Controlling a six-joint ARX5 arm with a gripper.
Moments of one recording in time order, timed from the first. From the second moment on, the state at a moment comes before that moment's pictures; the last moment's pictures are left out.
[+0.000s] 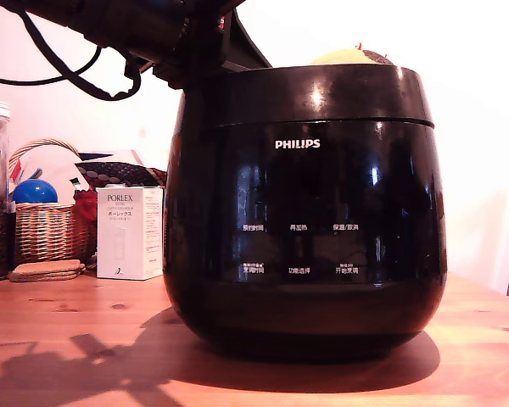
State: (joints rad) arm -0.83 1.35 0.65 0.53 0.06 -0.07
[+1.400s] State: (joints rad) arm -0.51 1.12 0.80 0.26 -0.03 0.08
